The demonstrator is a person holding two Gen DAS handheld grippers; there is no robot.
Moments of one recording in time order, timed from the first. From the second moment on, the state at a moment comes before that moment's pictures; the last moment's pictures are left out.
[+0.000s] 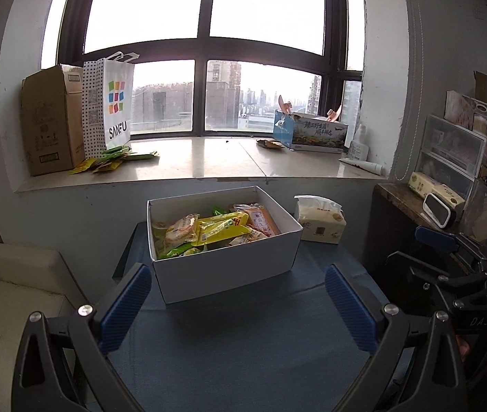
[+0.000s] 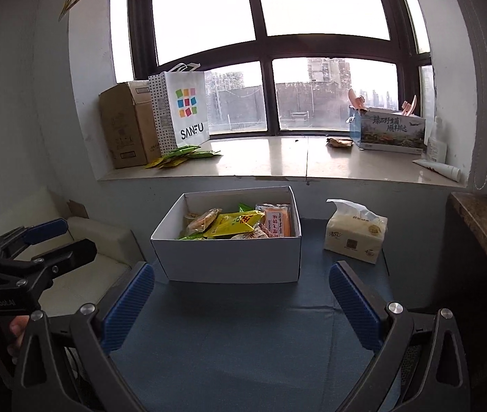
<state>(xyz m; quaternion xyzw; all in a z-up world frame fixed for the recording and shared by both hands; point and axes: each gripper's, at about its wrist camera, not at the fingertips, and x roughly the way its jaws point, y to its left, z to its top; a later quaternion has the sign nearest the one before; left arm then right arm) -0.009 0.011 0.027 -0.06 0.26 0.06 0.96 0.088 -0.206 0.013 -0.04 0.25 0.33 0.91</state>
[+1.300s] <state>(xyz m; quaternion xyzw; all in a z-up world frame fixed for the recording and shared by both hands) -0.005 0.012 0.017 -0.06 0.28 0.05 0.96 0.084 -0.201 0.013 -0.05 0.26 0.34 0.90</state>
